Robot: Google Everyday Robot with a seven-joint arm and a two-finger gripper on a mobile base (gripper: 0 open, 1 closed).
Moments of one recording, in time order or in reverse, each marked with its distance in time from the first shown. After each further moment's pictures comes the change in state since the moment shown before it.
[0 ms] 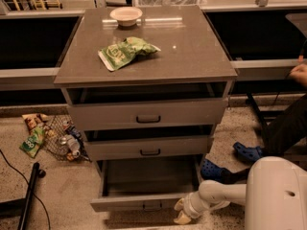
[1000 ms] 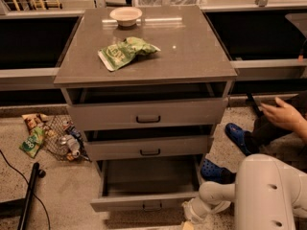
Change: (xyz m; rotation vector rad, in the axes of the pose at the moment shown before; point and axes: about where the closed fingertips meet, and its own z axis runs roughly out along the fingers) arm 0.023 0.033 0.013 -0.145 0.049 0.229
